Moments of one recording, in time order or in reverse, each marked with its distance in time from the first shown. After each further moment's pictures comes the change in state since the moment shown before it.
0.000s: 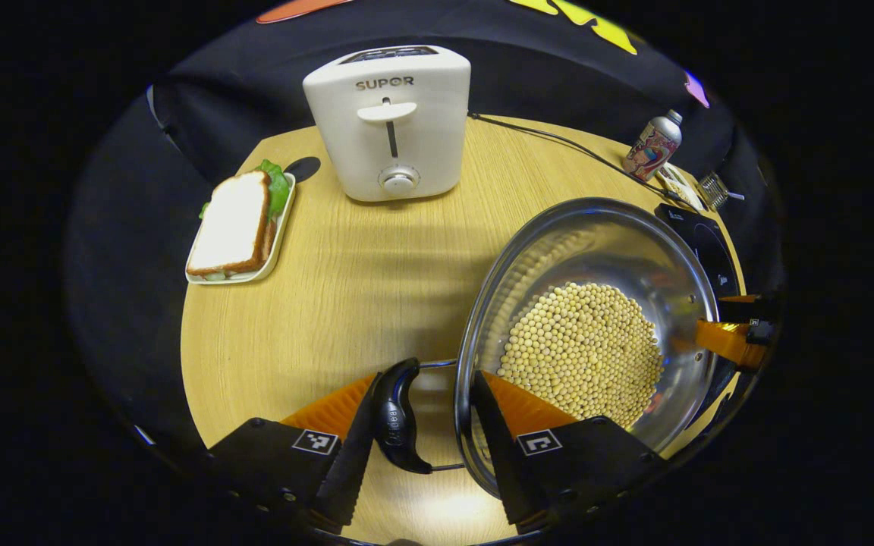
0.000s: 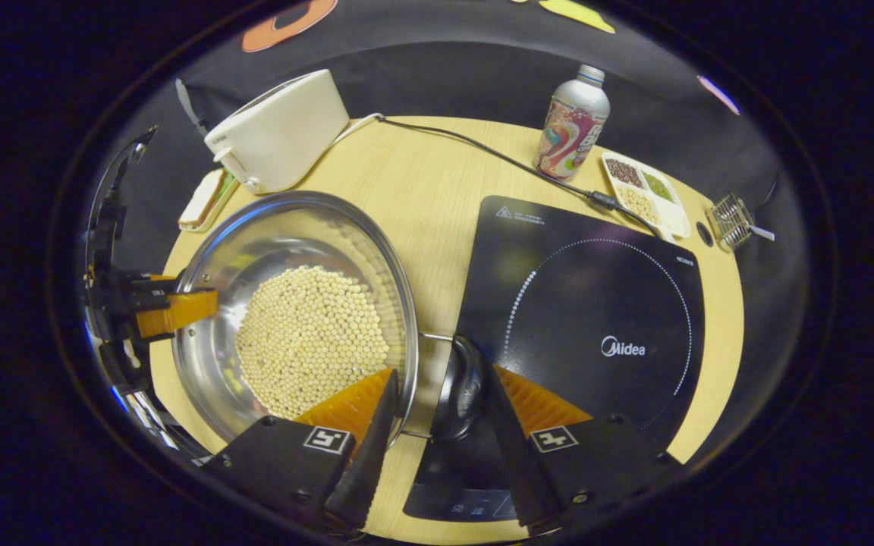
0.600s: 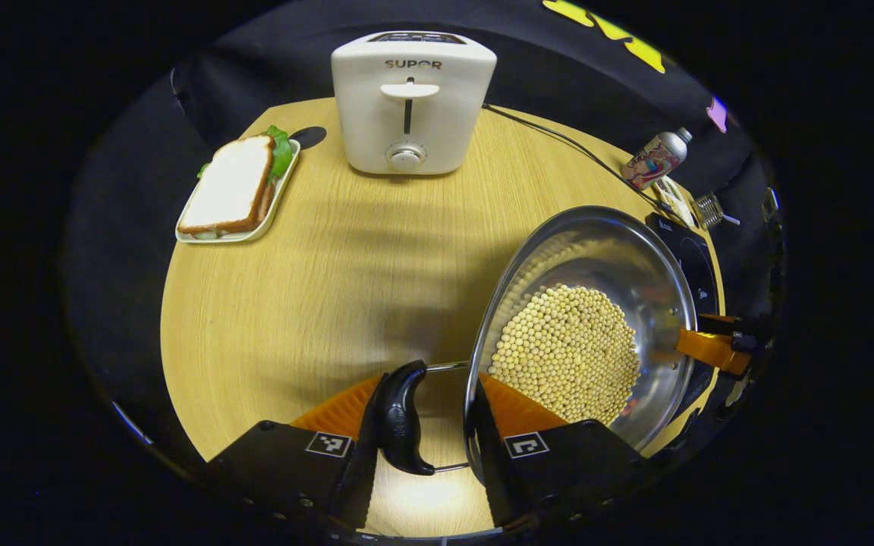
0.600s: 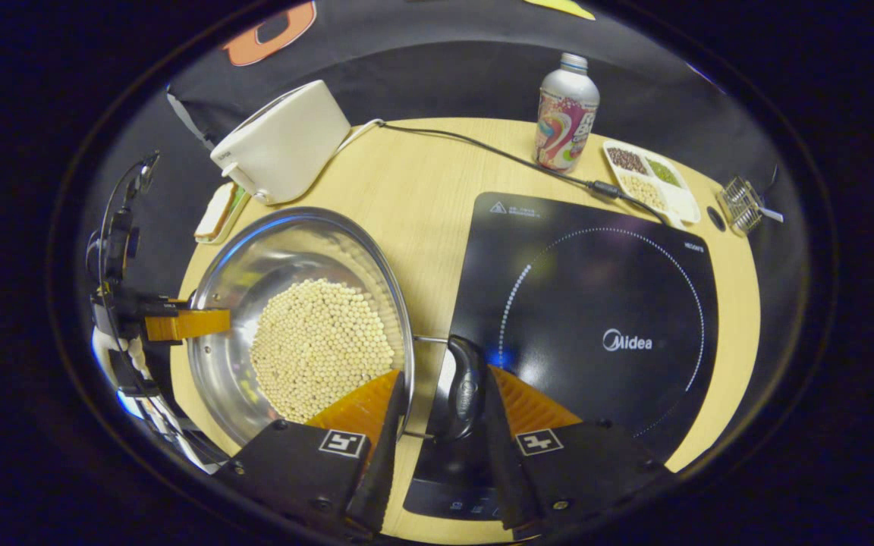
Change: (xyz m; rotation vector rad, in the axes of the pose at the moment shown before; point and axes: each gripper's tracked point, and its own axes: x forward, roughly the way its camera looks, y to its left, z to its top) left arm -0.018 -0.007 -0.014 -0.074 0.044 -0.062; right arm -0.008 -0.003 -0.005 0.064 -0.006 0.105
